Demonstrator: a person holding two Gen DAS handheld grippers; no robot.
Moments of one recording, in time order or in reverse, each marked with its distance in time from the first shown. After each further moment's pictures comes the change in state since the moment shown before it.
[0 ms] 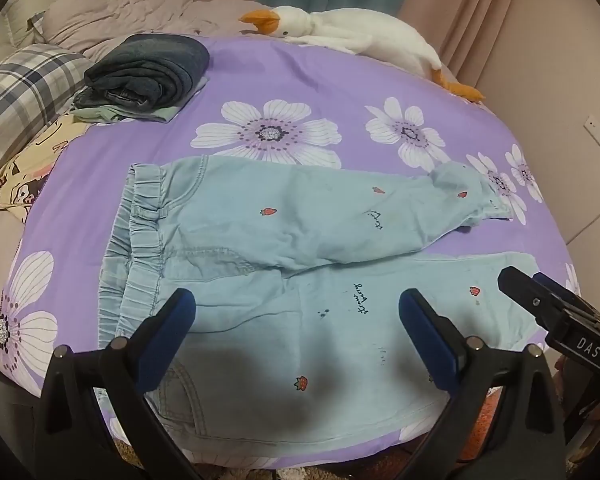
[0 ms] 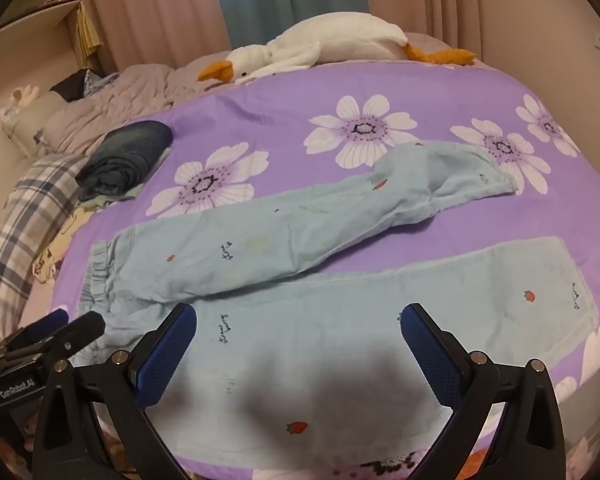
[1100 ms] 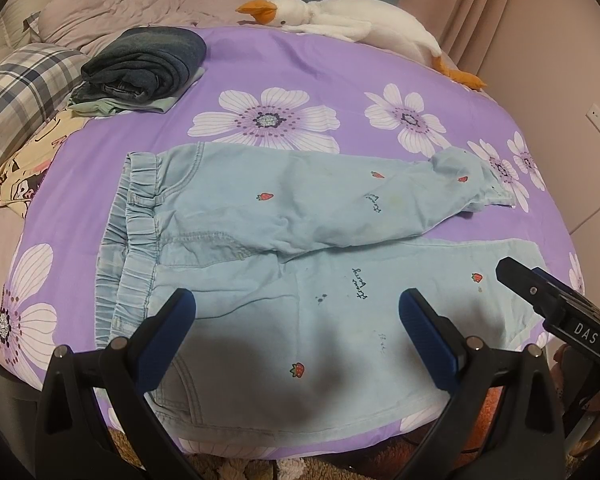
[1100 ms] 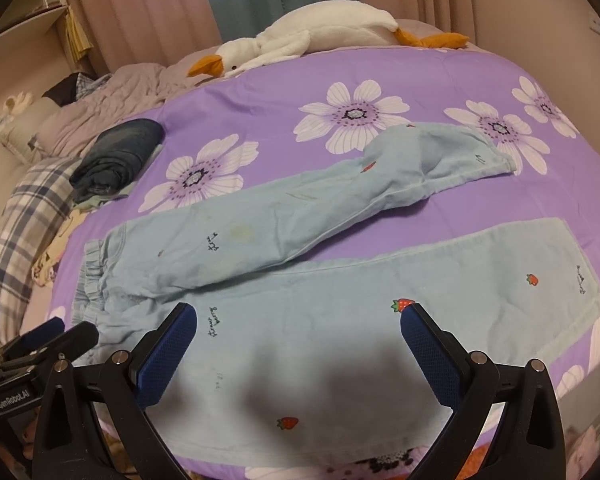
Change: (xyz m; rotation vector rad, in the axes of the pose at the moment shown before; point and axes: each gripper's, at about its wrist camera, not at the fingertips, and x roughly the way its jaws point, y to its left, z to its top) left arm 0.004 -0.009 -0.007 0.009 0.032 0.007; right arm 0.008 -0.010 -0.003 0.034 0.029 0.007
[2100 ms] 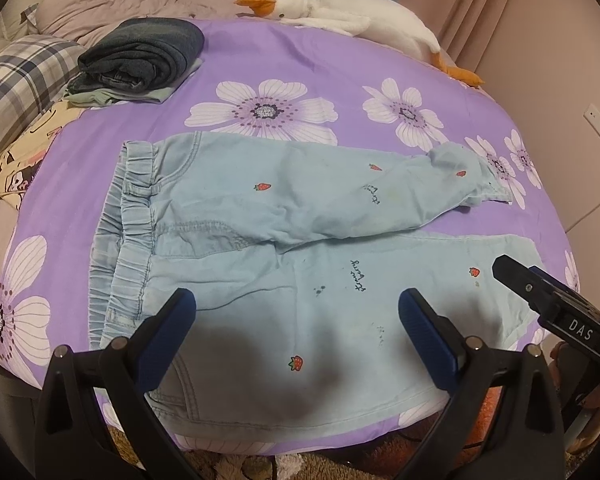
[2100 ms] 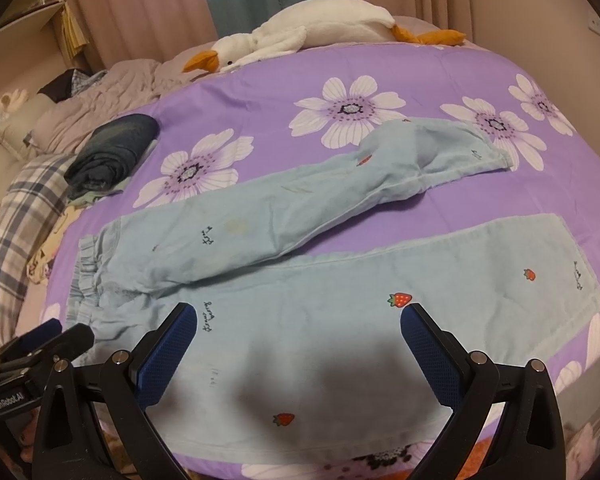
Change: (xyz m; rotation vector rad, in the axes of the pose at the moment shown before) left arm 0.003 0.005 -0.005 0.001 0.032 -0.008; right arm 0.002 0.003 -0.001 0.003 0.015 -0.027
